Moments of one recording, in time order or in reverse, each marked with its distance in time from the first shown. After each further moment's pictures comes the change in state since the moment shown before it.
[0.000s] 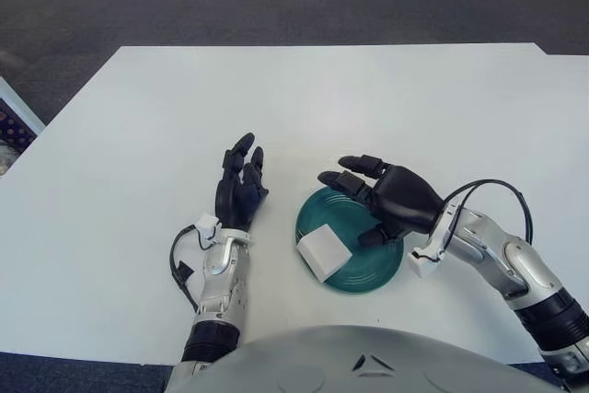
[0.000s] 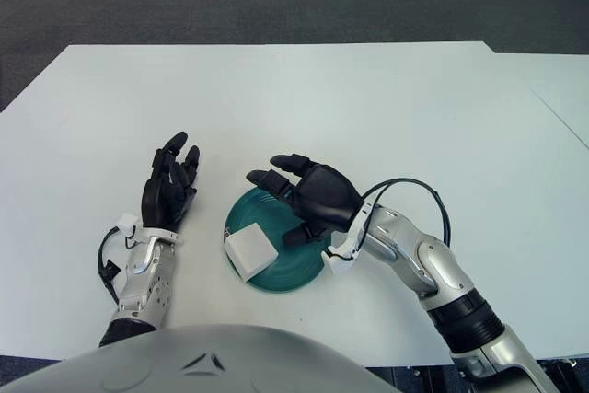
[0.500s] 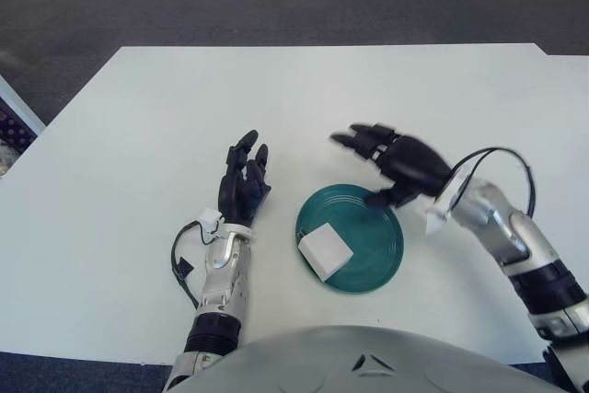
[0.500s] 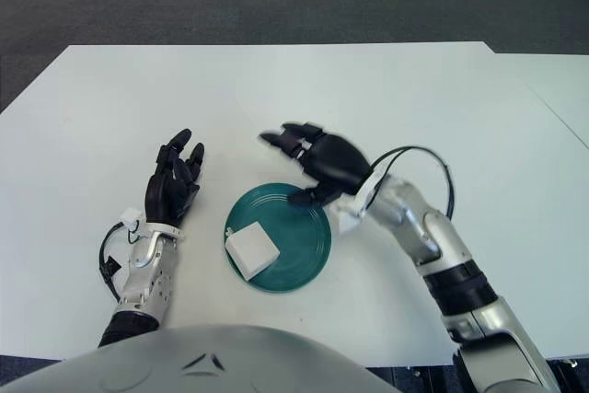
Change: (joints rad) left arm -0.032 0.001 0.003 0.038 0.051 -0.027 -0.002; right arm -0.220 0.090 -0.183 0.272 0.356 0.167 0.034
